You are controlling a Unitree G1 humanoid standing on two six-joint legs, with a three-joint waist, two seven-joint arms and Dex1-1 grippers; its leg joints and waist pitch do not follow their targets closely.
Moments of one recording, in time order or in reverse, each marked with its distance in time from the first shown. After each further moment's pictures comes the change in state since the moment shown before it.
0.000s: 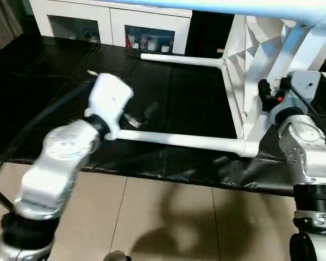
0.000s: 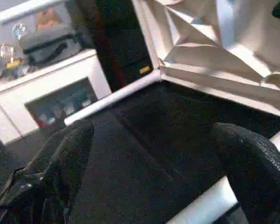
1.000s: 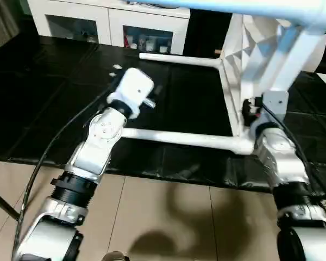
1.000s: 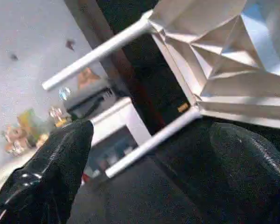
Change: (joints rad) left arm -0.197 -0.113 -0.078 0.590 0.263 -0.638 0.187; right arm -0.066 0.079 0.040 0.390 -0.093 -0.241 -0.085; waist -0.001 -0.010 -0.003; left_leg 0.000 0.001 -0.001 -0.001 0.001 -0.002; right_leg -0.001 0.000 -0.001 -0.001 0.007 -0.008
